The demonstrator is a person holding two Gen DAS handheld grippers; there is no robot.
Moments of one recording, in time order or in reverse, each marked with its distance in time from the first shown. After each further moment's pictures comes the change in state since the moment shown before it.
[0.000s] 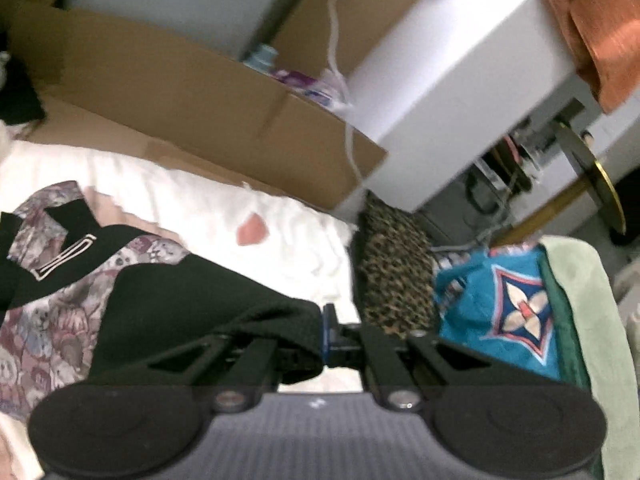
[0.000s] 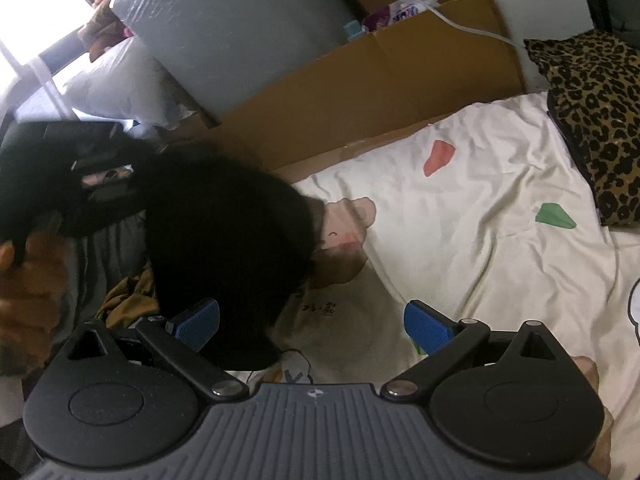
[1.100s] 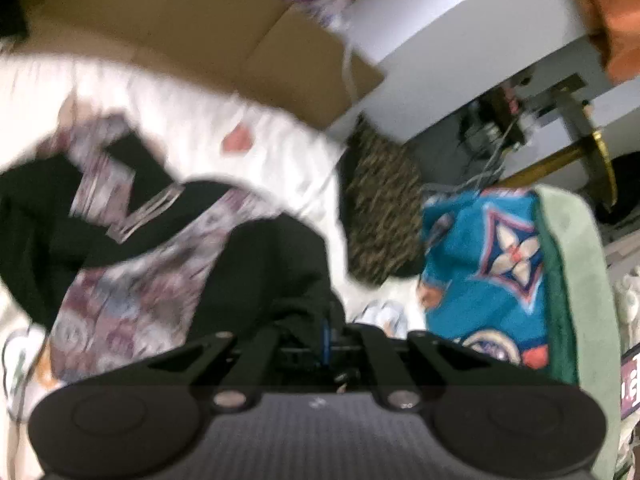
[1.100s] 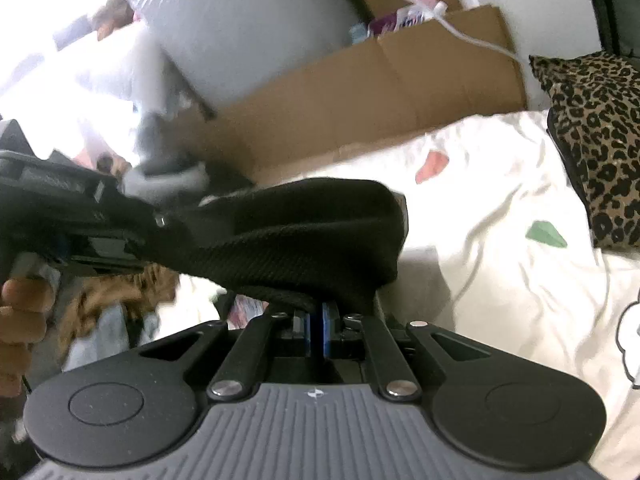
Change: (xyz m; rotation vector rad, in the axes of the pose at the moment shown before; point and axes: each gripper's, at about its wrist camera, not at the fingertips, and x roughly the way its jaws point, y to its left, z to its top) left arm 0.034 0.028 -0.052 -0.079 0.235 -0.056; right arm 0.011 -0.010 -0.014 -0.102 0.008 -0.036
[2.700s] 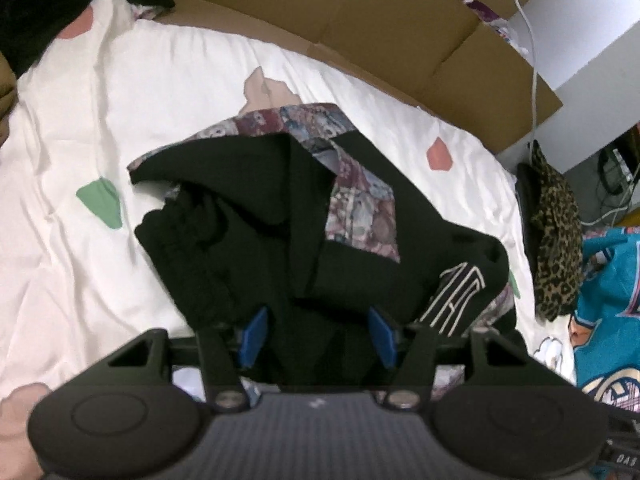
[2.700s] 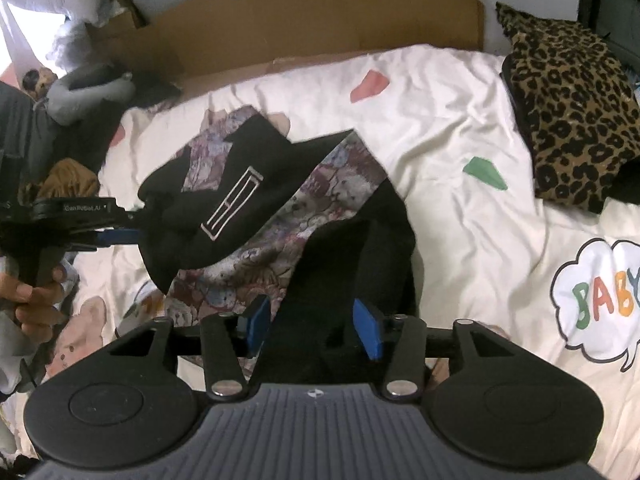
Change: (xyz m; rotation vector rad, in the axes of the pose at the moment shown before) left arm 0.022 0.160 0.009 -0.088 -0.110 0.318; right arm 0.033 -0.003 -0.004 -0.029 0.268 -0.257
